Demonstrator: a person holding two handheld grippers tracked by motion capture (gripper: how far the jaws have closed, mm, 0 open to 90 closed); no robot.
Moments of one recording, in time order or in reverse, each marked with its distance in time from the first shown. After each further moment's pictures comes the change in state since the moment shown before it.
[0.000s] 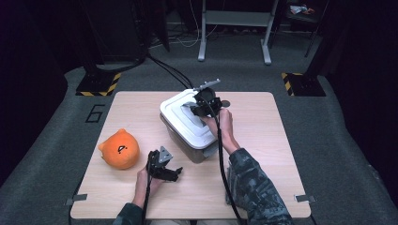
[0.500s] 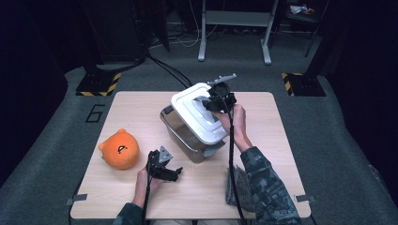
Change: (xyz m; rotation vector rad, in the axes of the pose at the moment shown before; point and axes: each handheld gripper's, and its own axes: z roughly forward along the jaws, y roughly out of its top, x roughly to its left) left arm 0.000 0.000 0.000 0.002 0.001 0.007; right arm -0.030 -0.003 -0.033 -0.034 -0.047 0.040
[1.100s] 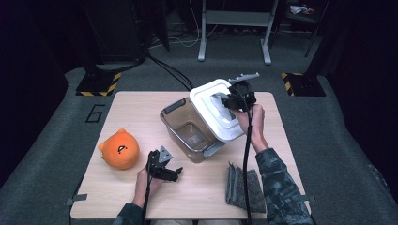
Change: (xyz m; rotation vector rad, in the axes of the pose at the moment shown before) left arm 0.000 0.000 0.000 -0.003 -0.005 -0.011; right arm -0.041 -0.017 -0.031 -0.022 -0.084 0.070
